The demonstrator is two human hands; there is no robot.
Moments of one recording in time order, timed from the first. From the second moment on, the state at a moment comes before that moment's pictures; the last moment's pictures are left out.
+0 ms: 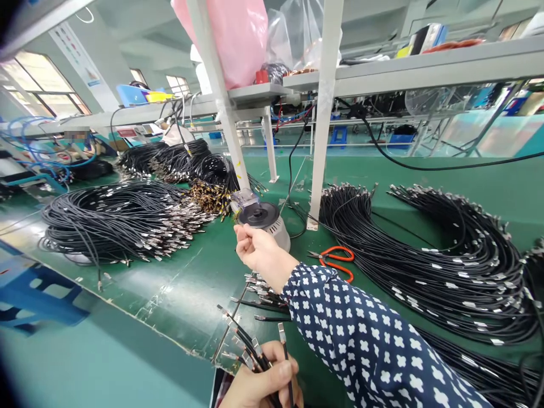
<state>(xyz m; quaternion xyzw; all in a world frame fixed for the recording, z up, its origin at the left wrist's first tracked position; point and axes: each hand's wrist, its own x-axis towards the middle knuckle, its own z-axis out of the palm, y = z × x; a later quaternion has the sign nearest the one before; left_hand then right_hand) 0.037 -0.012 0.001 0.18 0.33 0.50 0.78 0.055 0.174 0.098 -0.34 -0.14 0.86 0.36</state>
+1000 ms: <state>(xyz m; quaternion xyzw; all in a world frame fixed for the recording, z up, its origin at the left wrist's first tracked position) 0.034 -0.019 0.058 0.29 0.43 0.43 0.74 0.222 0.035 0.113 -0.41 -0.65 0.63 0.12</state>
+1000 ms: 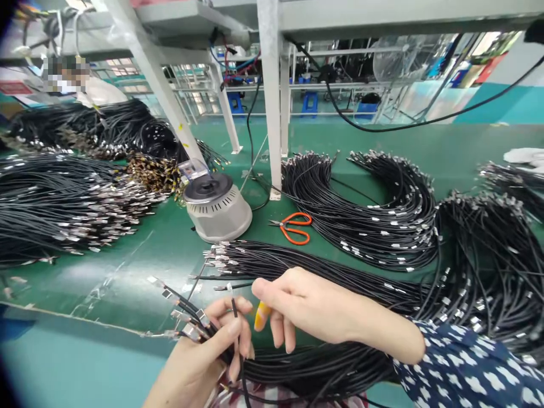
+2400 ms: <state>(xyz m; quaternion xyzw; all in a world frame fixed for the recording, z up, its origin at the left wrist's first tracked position) 0.040 -0.035 0.066 0.34 0.49 0.41 0.69 0.202 0.017 0.085 -0.44 -0.52 0.65 0.35</state>
